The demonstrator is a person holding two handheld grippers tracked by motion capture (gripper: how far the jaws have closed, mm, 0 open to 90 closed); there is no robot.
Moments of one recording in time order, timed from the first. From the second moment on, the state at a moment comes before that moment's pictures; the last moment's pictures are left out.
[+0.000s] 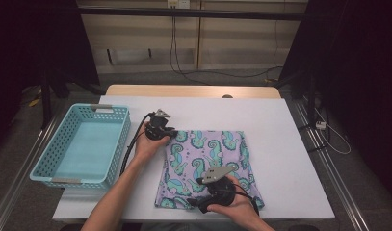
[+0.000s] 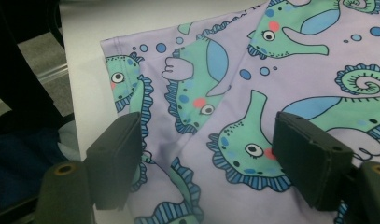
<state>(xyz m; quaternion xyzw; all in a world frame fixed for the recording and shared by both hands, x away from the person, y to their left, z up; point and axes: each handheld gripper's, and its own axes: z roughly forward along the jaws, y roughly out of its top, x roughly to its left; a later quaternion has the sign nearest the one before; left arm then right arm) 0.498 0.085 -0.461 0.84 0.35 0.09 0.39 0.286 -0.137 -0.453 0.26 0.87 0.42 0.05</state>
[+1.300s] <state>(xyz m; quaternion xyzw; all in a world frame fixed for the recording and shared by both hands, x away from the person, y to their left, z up) 0.497 0.090 -0.466 0.82 0.37 0.08 0.42 0.269 -0.040 -0.461 0.24 0.89 0.39 0.09</state>
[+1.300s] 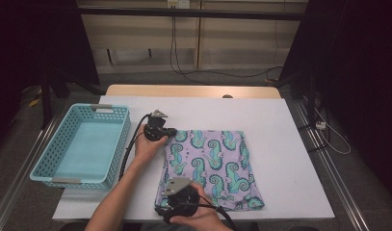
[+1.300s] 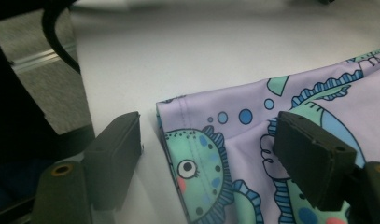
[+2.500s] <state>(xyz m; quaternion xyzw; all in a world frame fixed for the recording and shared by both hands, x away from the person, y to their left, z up) 0.502 0.097 -0.459 0.79 0.41 0.05 0.45 0.283 -0.059 -0.456 0.27 0.87 0.41 0.08</state>
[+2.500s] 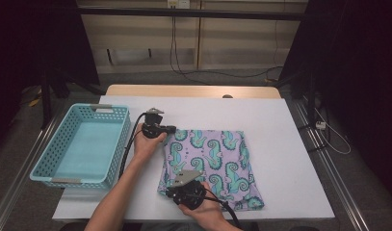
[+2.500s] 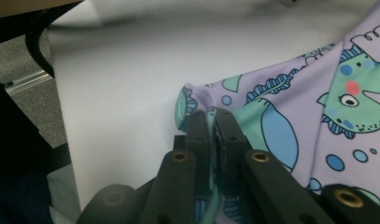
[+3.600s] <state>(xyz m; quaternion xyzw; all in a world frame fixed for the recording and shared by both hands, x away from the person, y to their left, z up) 0.508 0.110 -0.410 0.77 0.42 0.07 0.47 0.289 -0.073 -0.405 0.24 0.82 0.51 0.09</state>
